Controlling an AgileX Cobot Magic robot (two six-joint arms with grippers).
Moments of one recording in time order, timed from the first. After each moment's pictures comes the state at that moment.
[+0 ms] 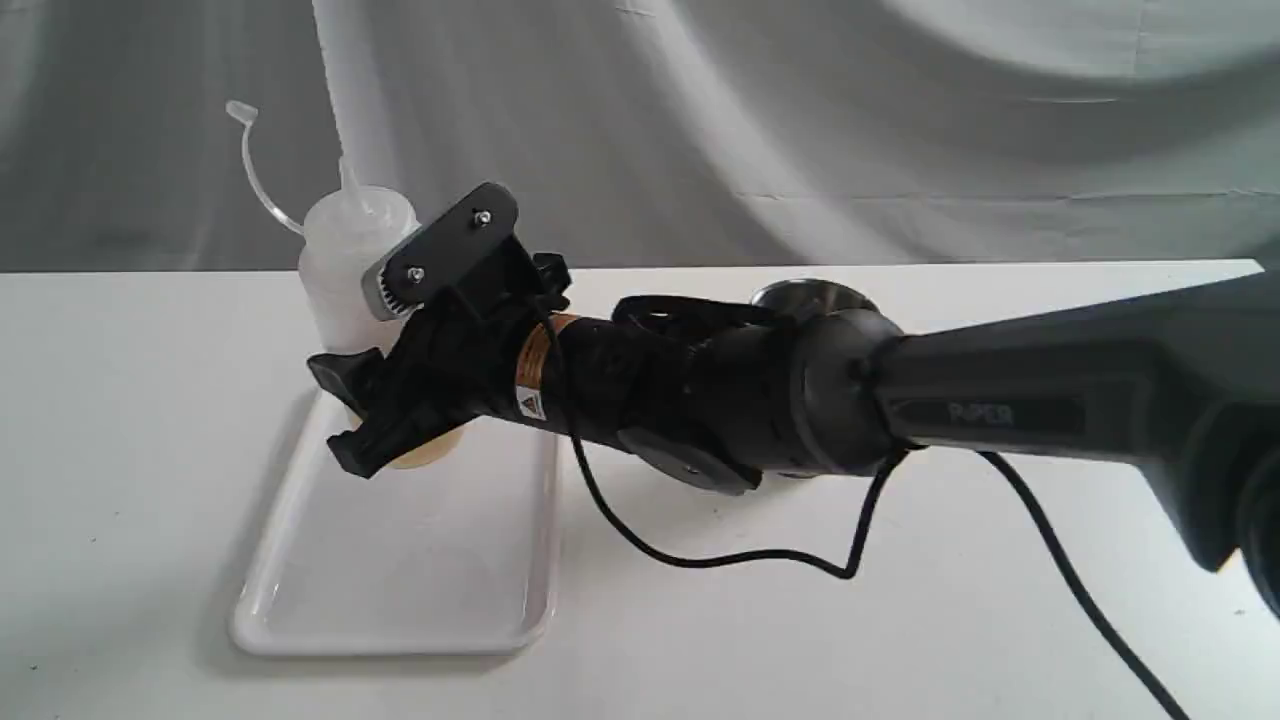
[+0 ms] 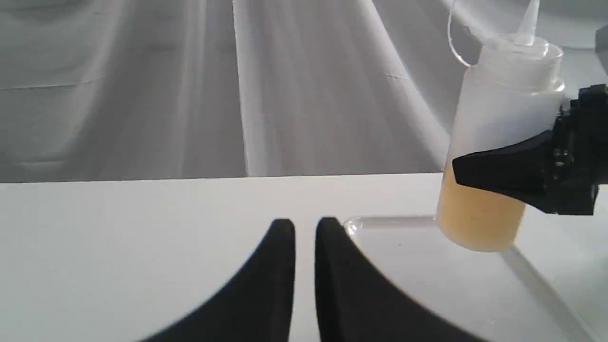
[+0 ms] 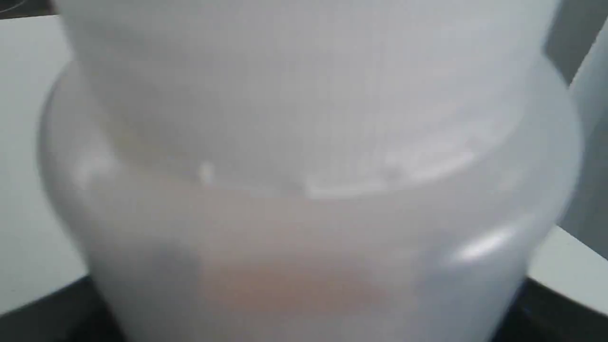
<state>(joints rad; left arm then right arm) 0.00 0.00 0.00 -0.04 0.13 0.04 0.55 2.20 -1.48 -0.58 -0.42 0.35</state>
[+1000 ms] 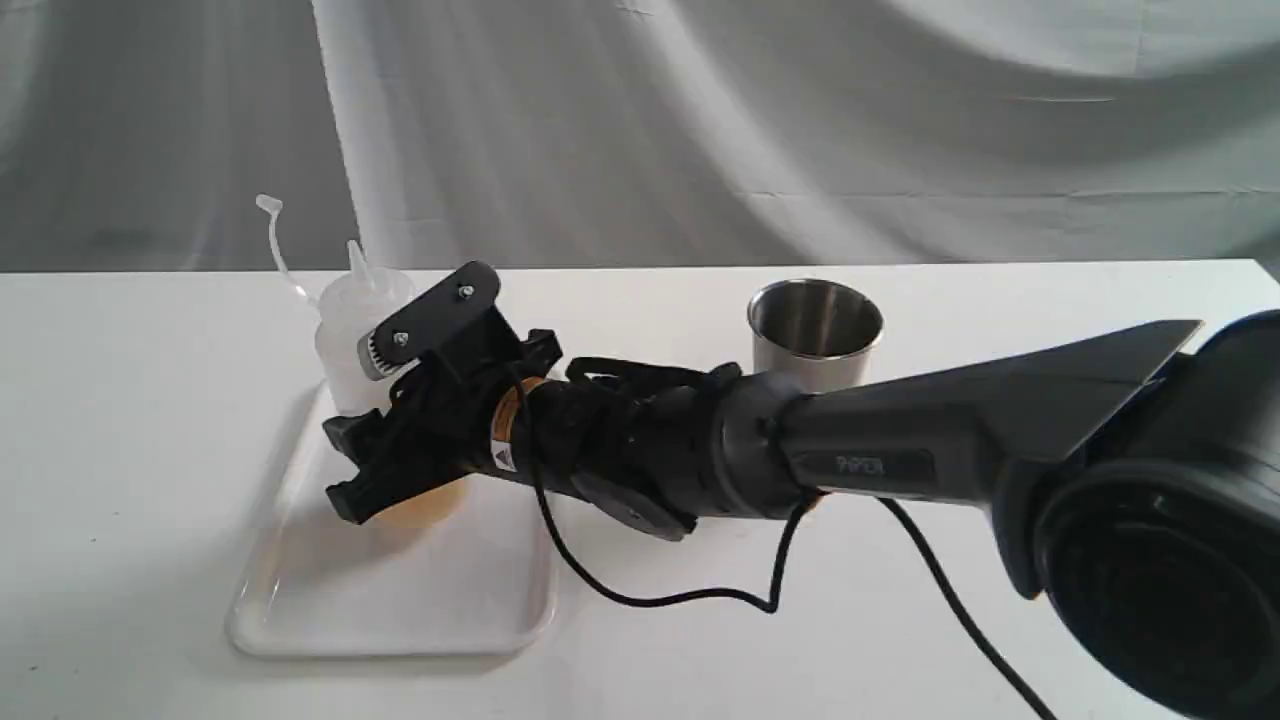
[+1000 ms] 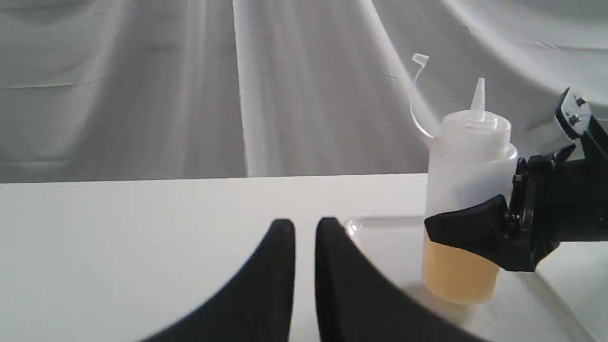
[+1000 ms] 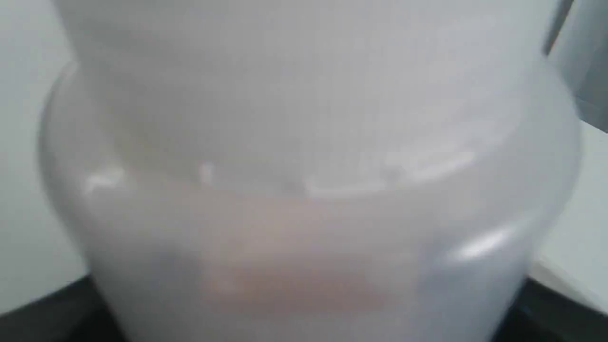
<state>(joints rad) 0.00 0.00 0.00 -0.04 0.13 0.04 0.57 2.36 -1.60 -0.50 -0.34 0.34</state>
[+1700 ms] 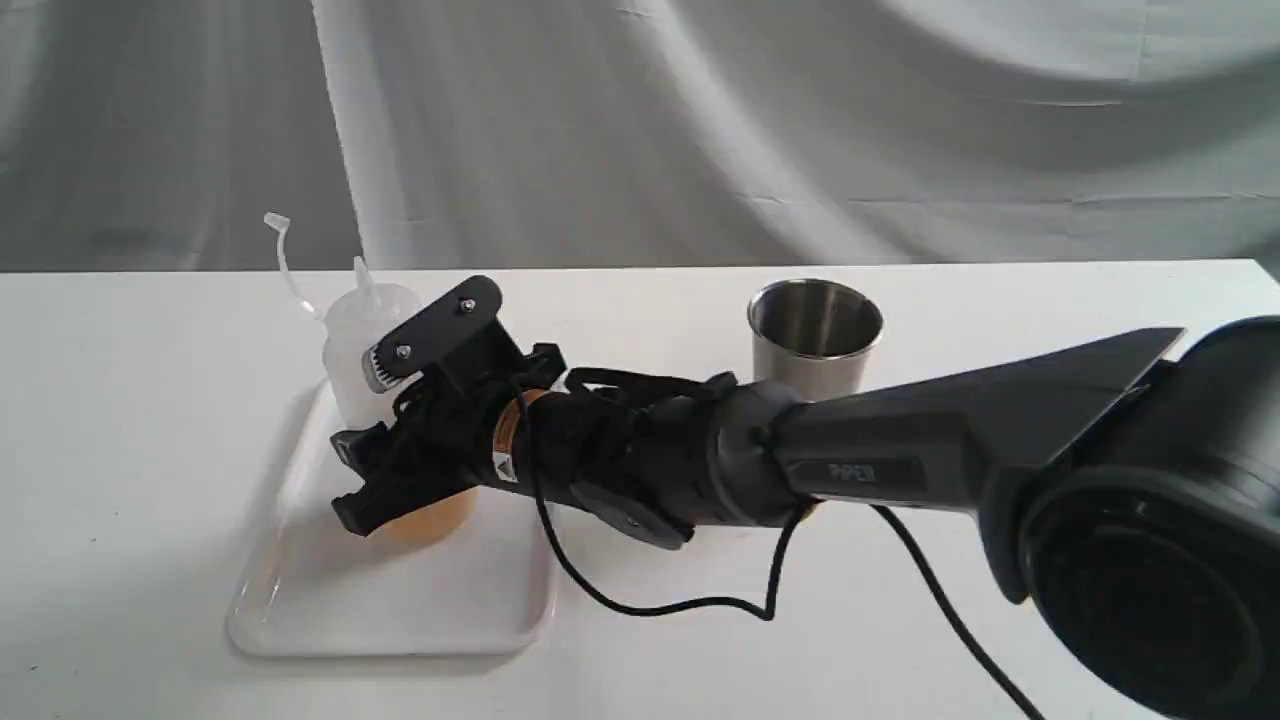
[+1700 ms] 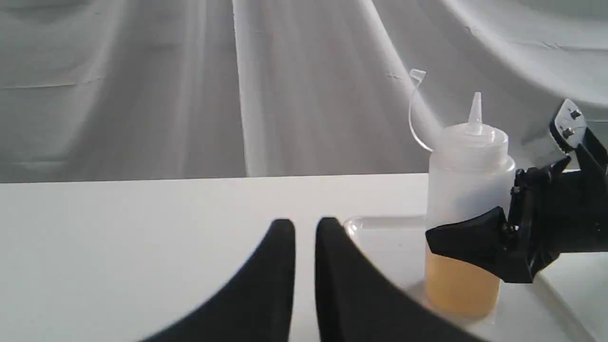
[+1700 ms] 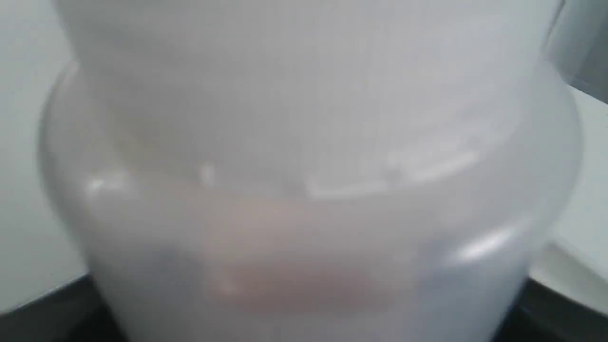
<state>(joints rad) 0.00 0.00 0.00 -0.04 0.13 0.04 0.57 2.38 -1.60 -0.49 -0.32 0.34</state>
